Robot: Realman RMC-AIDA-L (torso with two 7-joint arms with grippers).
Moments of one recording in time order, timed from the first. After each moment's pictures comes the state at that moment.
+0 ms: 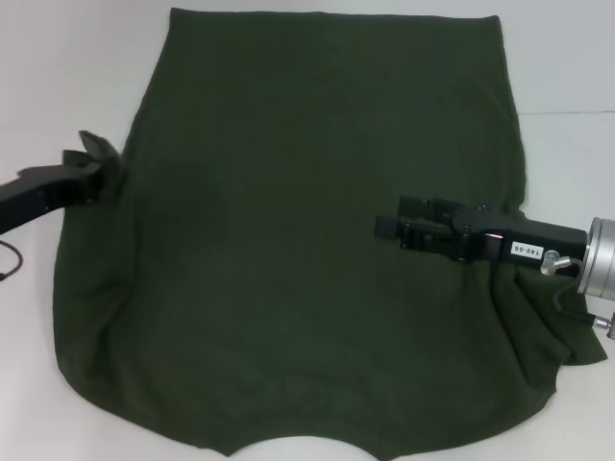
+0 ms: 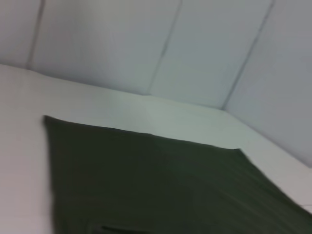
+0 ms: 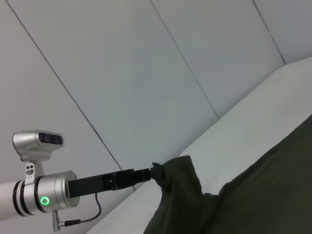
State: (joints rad) left arm -0.51 -2.16 0.52 0.84 1.98 1.16 -1.72; right arm 0.59 2.09 -0.60 -0.48 -1.89 -1.50 1.56
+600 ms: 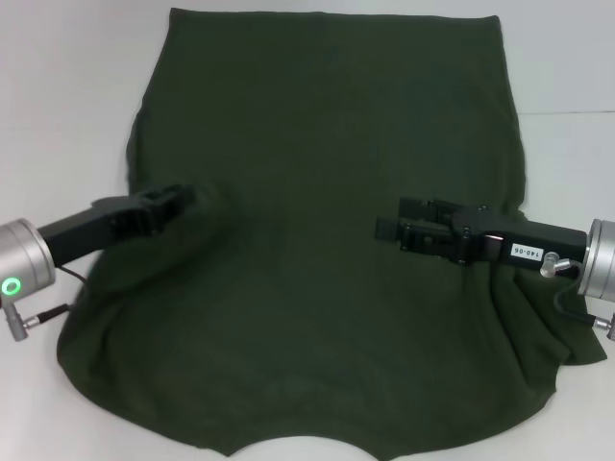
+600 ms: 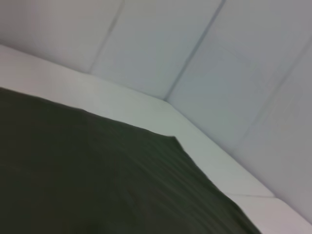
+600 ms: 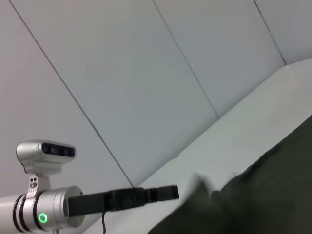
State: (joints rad) left arm -0.52 -2.16 0.57 0.68 1.91 1.25 -1.69; right arm 0.59 2.09 -0.60 -0.48 -1.89 -1.50 1.54
